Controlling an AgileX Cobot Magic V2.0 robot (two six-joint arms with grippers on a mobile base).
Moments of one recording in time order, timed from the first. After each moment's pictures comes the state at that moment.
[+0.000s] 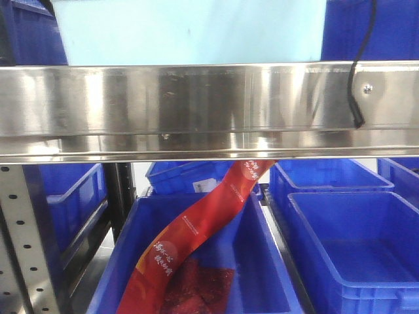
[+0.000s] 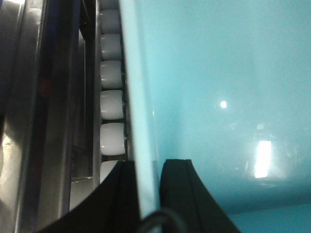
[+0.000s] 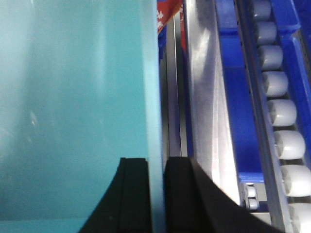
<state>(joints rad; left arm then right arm) -0.30 1.76 -1.74 0.16 0.98 -0.33 0.30 1.91 -2.05 -0.13 1.21 0.35</state>
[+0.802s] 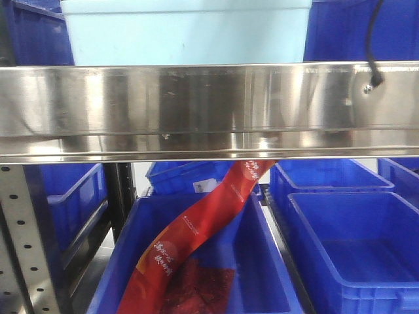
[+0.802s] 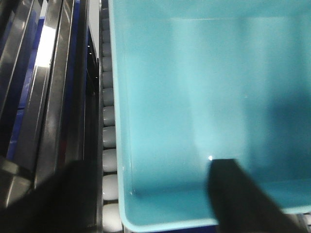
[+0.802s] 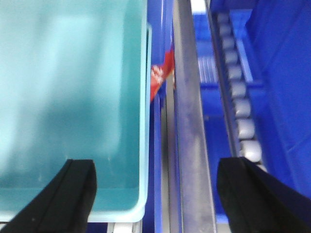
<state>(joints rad) -0.31 1.76 -2.05 0.20 1.12 -0.32 0.31 1.76 -2.06 -0.21 1.16 0.36</state>
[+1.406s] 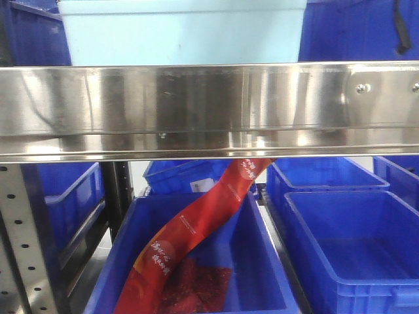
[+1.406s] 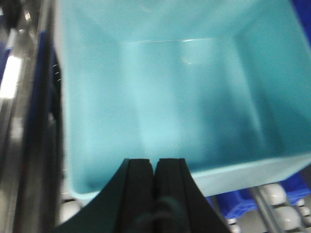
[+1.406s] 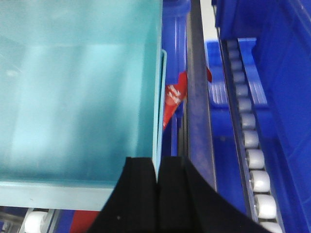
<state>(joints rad) -0.41 1.58 -1.89 0.18 1.00 -0.35 0.31 1.60 -1.92 -0.16 1.03 0.33</state>
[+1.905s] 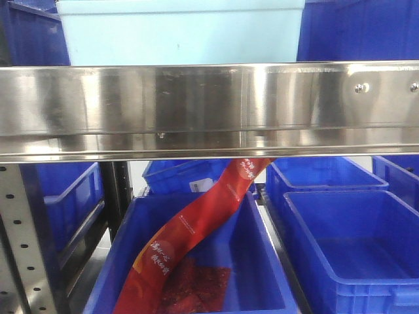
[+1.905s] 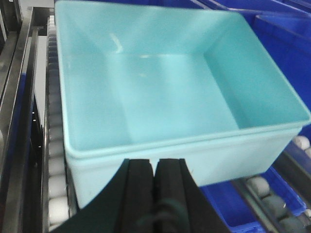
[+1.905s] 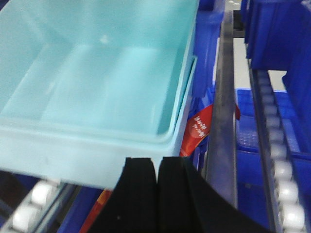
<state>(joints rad) -0.41 1.16 -1.16 0.20 0.42 -0.38 0.31 1.19 -1.10 -0.16 0.37 0.30</state>
